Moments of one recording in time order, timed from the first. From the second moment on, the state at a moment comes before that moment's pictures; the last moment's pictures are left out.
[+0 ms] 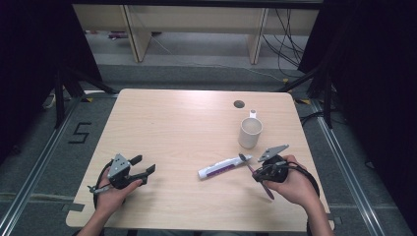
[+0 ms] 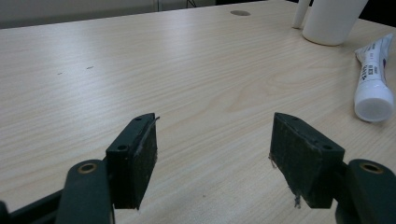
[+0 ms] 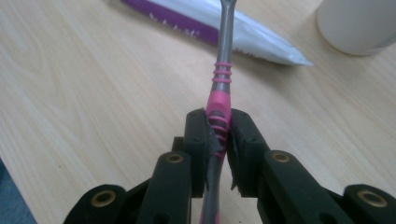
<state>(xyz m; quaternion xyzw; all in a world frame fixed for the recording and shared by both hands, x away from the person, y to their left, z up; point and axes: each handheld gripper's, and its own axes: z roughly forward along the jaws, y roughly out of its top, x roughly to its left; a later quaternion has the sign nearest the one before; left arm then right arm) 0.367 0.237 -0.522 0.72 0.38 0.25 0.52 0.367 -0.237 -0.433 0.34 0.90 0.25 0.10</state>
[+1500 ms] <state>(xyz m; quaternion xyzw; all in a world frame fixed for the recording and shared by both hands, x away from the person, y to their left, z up) 0.367 0.238 -0.522 0.72 0.38 0.25 0.53 0.377 -0.261 -0.407 0.47 0.68 0.50 0.27</state>
